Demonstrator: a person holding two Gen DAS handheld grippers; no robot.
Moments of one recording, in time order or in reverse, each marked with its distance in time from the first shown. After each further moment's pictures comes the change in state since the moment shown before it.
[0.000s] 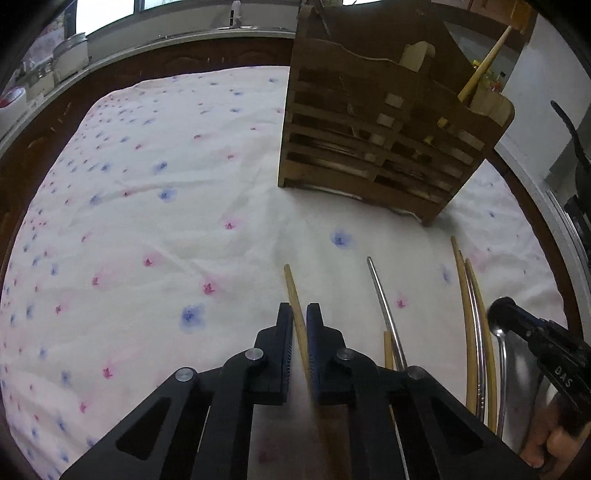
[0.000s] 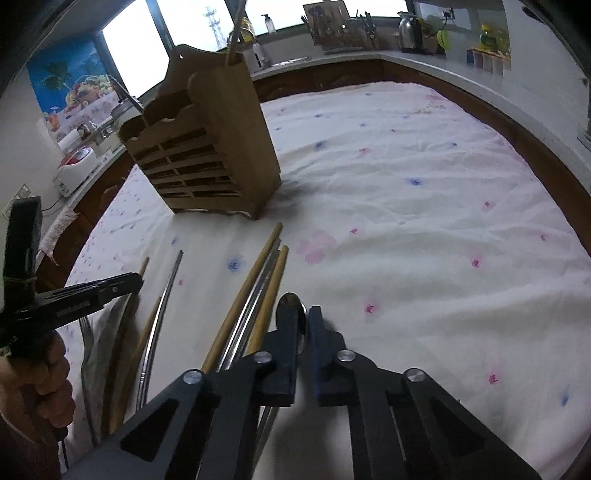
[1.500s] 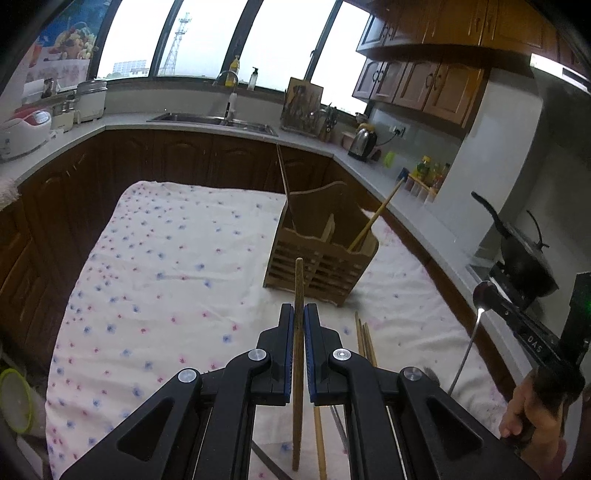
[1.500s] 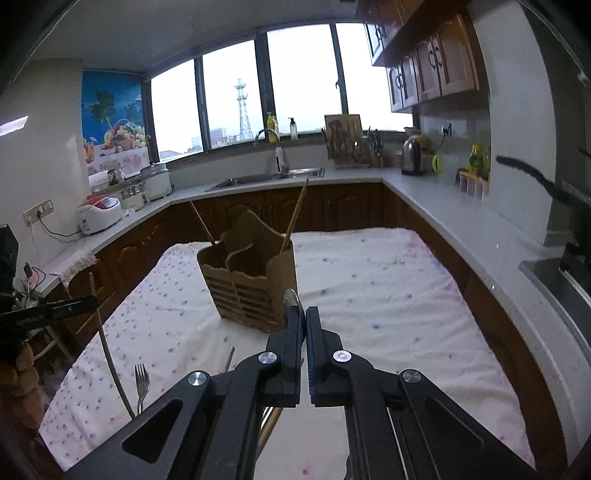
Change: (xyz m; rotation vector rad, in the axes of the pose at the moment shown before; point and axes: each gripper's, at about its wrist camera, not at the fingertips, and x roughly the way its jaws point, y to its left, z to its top) left arm -0.229 0.031 -0.062 -0.052 -0.371 -0.159; right arm -0.154 0.048 0.026 -0.147 -0.423 -0.067
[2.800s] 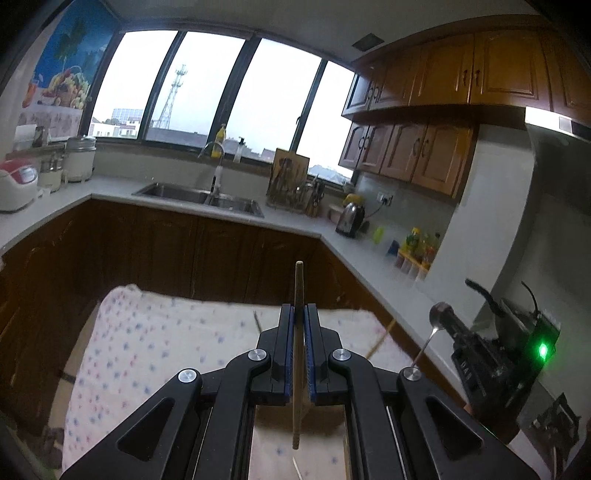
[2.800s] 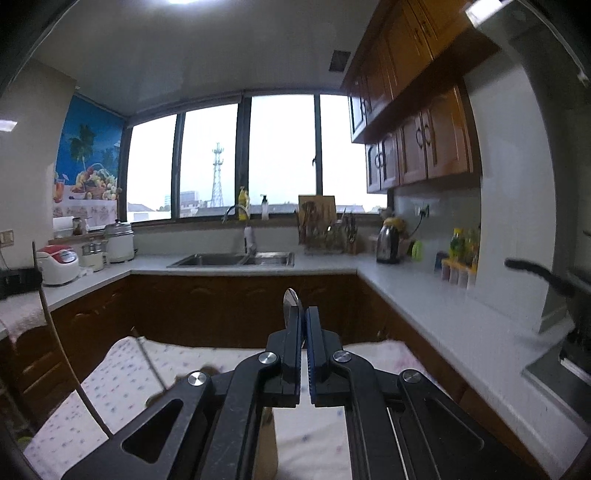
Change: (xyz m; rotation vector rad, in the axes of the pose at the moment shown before) left arm 0.049 0.008 0.122 0.035 -0.254 -0.046; right arm 0.095 0.031 0.105 -0.064 -0.337 -0.177
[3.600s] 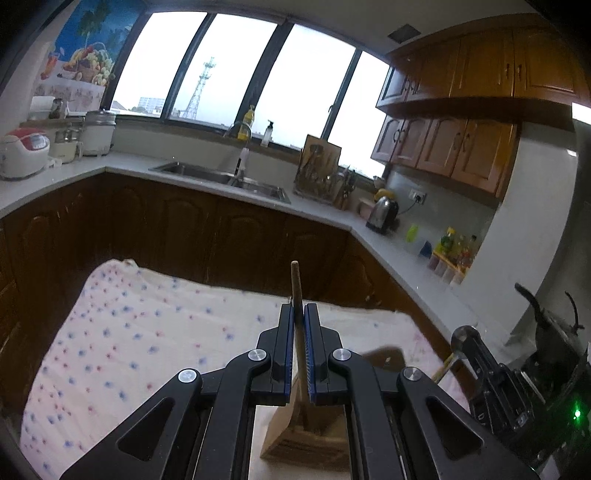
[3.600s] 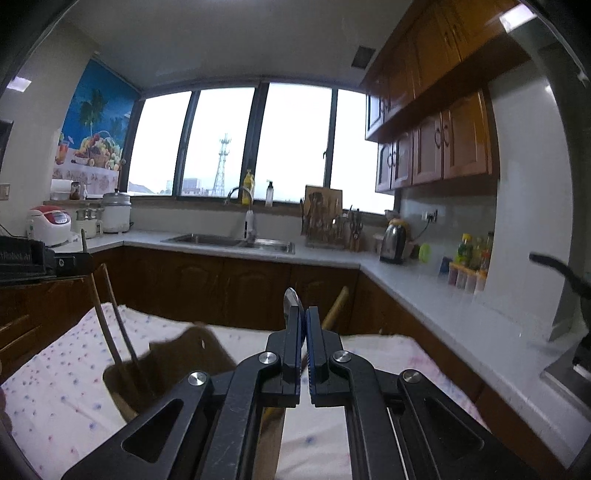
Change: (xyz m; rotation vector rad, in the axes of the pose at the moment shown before) left arm 0.159 0.032 -0.057 -0.076 0.023 0.080; right arm 0.042 0.026 -0.066 -0.071 0.058 0.000
